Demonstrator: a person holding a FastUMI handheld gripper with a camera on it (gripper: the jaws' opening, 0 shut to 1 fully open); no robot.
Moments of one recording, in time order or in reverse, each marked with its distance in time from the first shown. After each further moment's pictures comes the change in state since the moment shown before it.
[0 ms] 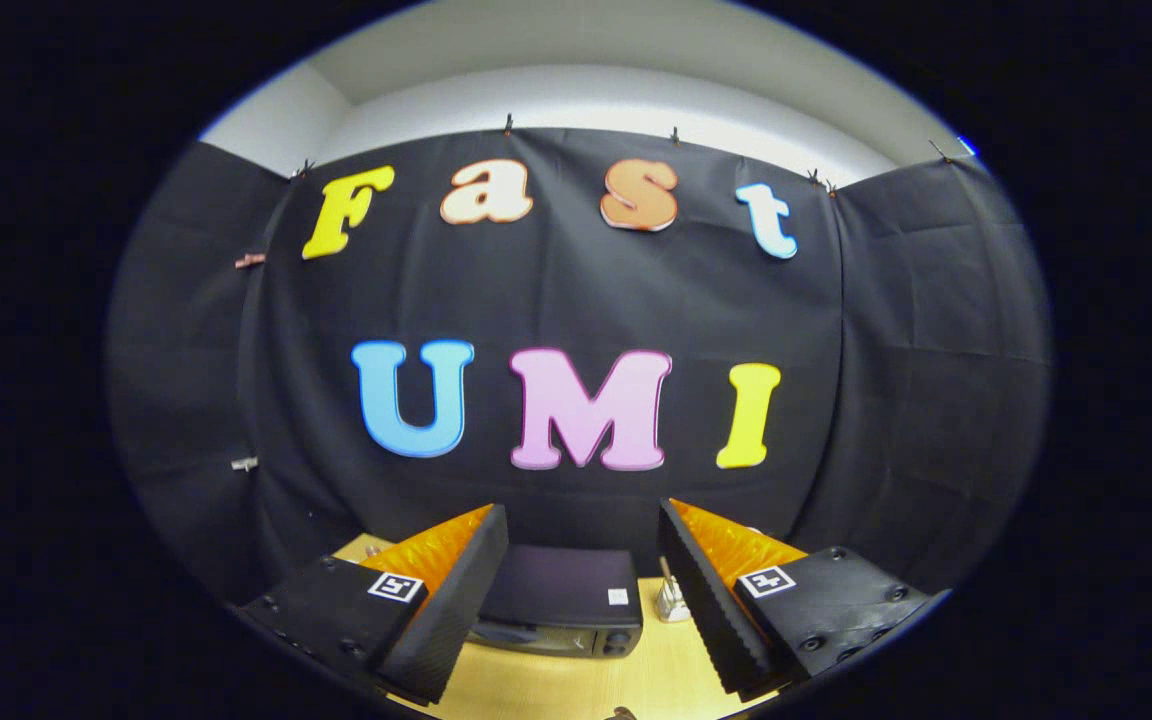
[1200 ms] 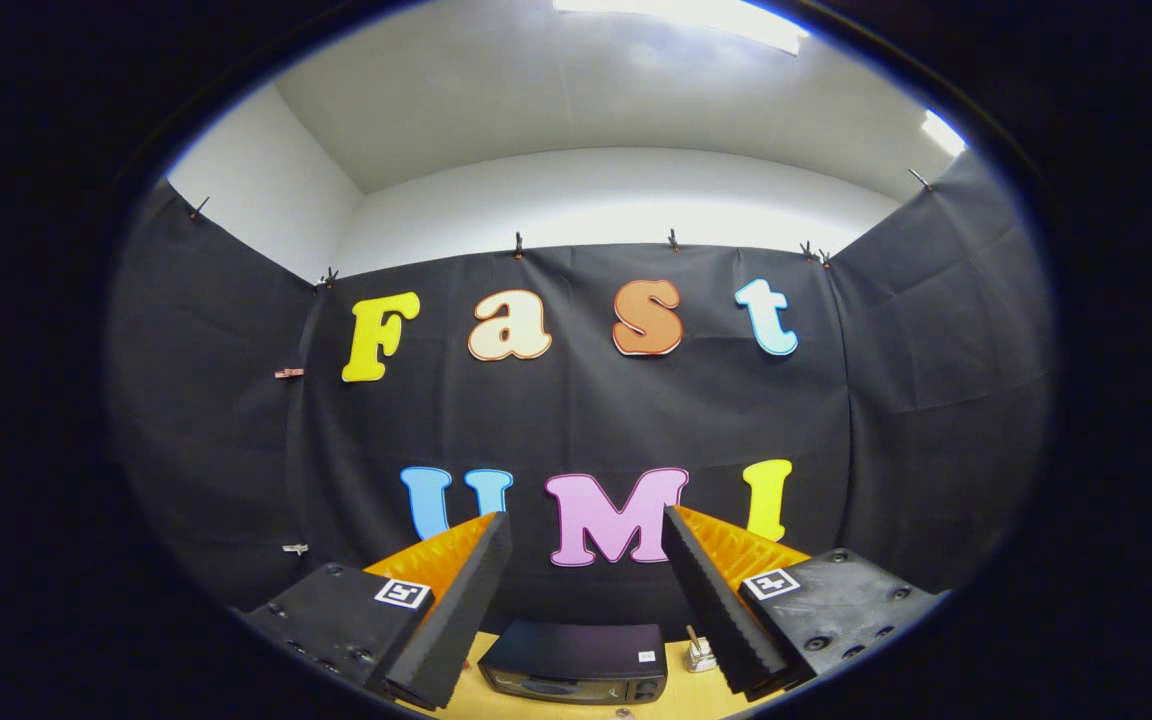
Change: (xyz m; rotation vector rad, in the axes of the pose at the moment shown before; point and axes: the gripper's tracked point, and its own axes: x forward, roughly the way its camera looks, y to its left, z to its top) arm -0.084 0.017 0.108 0.080 -0.231 0.098
